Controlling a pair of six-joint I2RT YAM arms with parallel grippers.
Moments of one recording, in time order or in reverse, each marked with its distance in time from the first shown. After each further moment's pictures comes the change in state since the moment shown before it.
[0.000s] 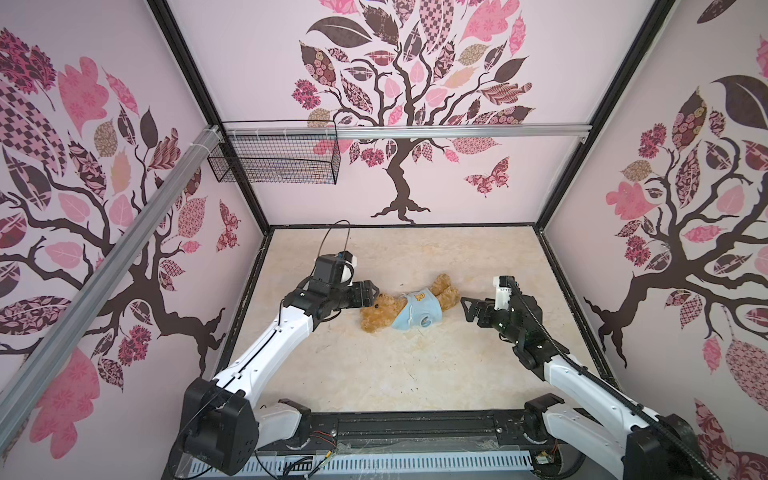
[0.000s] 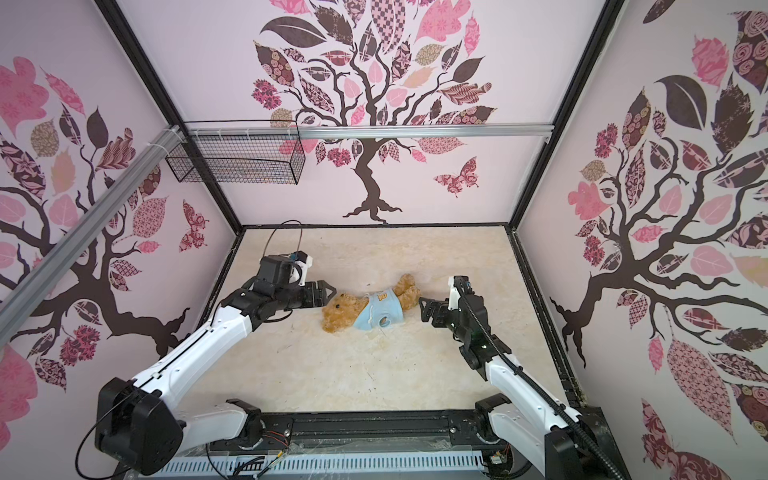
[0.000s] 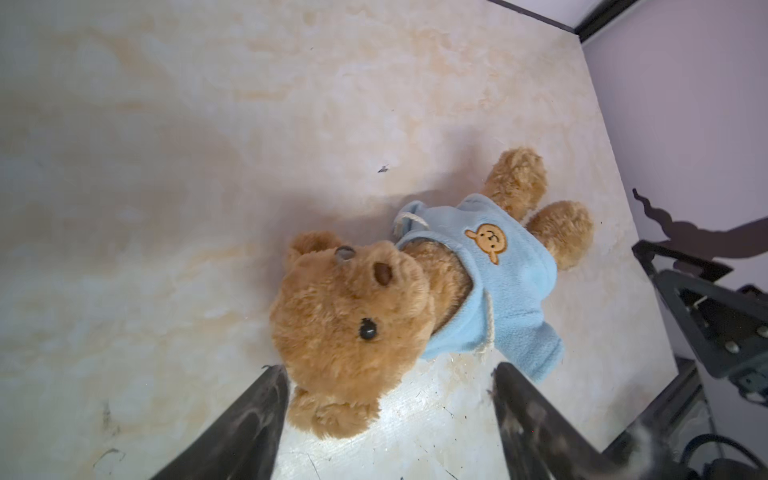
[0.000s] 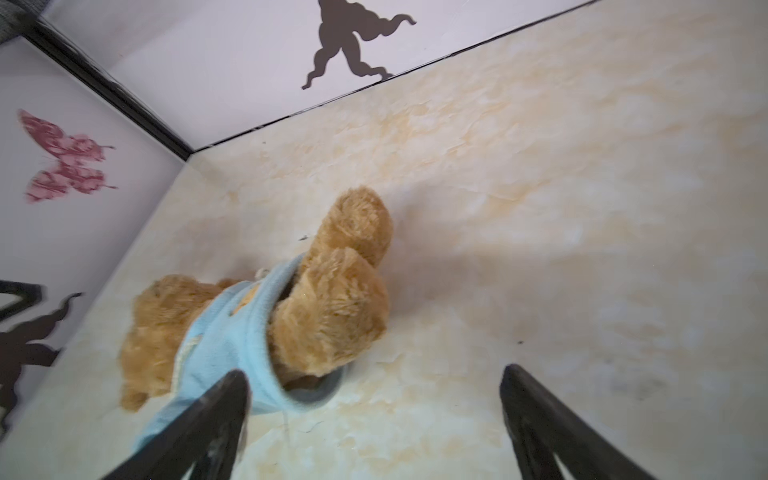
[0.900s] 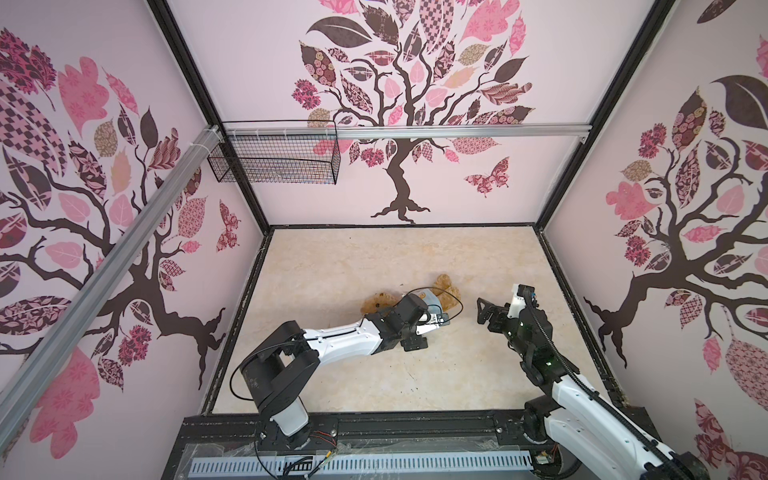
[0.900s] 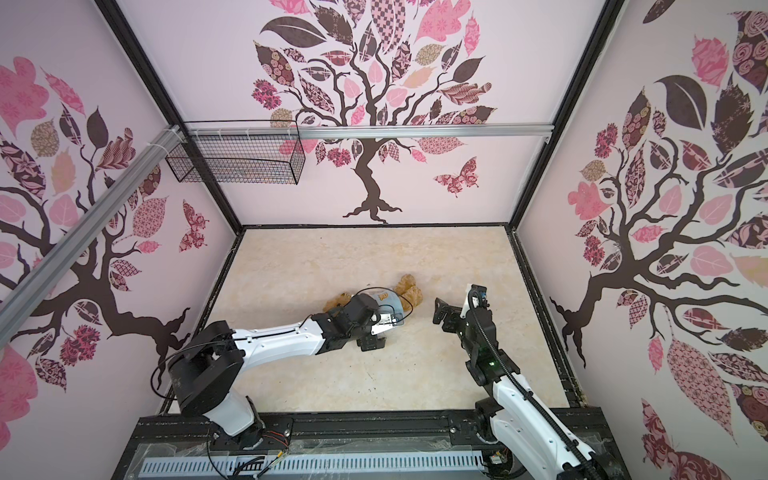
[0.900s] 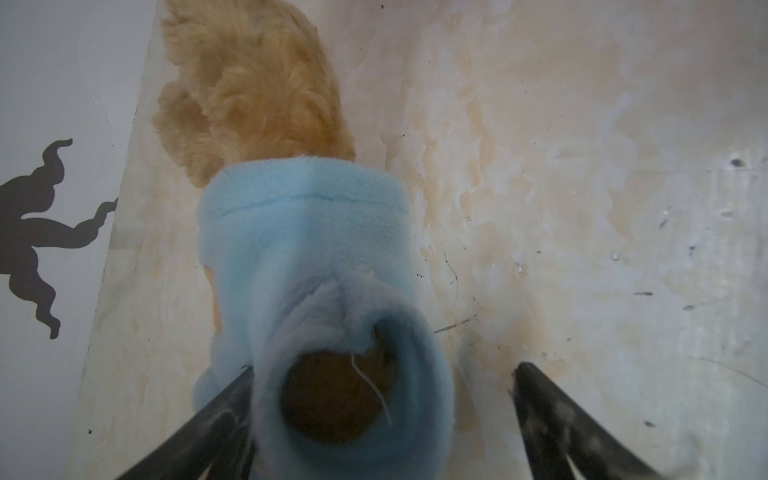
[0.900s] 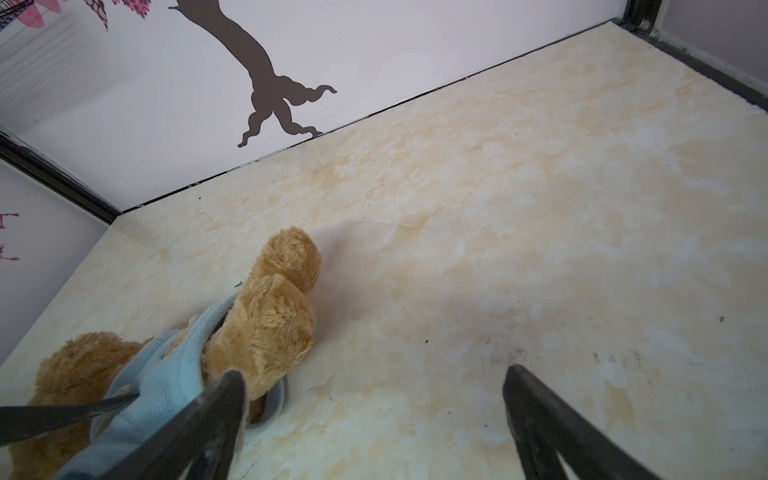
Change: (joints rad) left arm -0.476 0.447 -0.014 0.394 -0.336 0.970; right arm -0.006 -0.188 -0.108 -0.014 0.195 0.003
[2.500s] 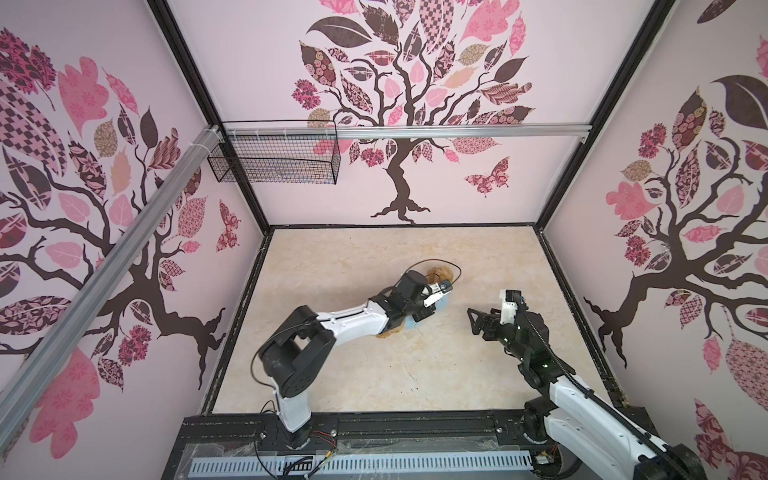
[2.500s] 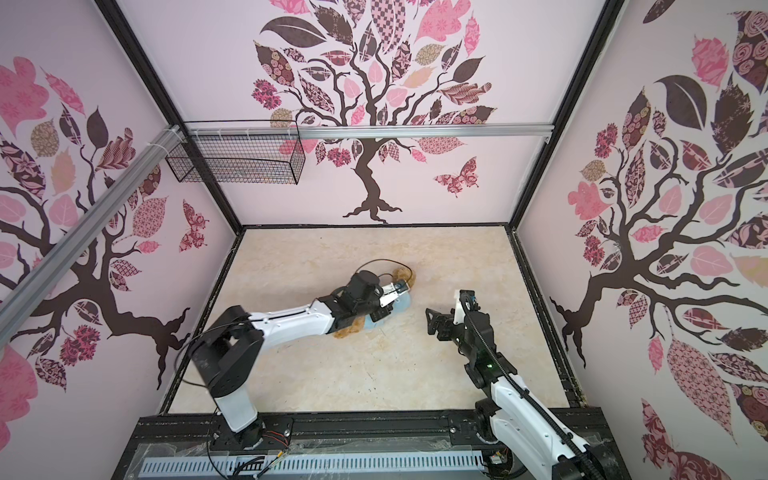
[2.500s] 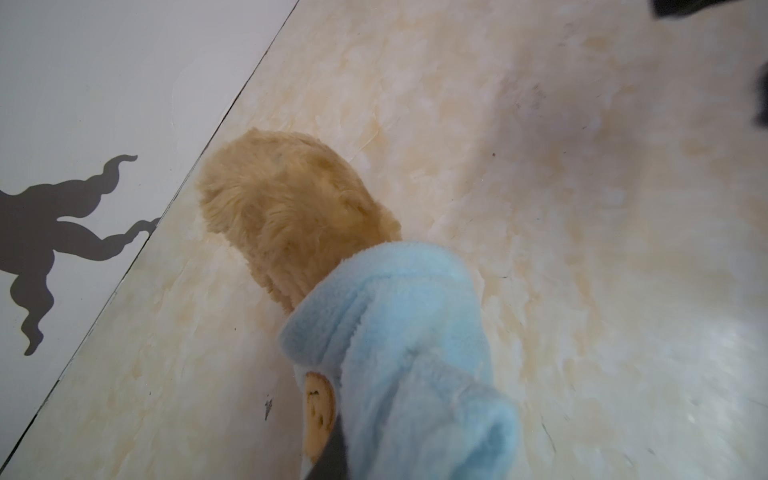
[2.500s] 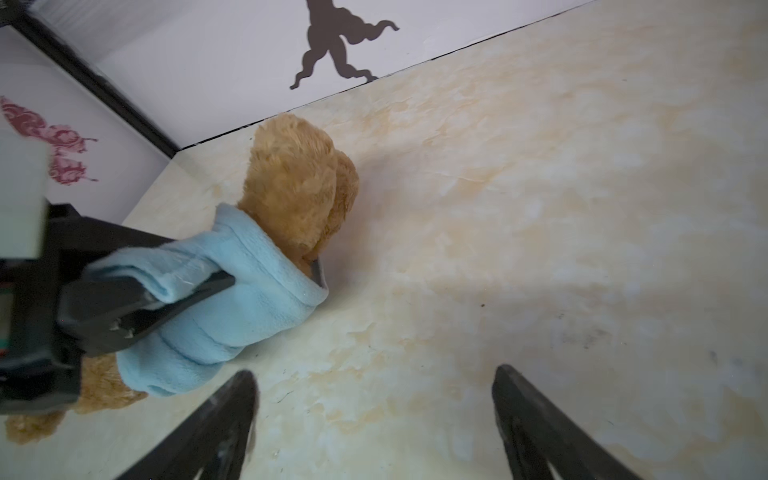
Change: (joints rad) left arm 0.141 -0.003 0.124 0.092 0.241 -0.193; right arm 0.000 0.018 -0.059 0.084 -0.278 -0.067
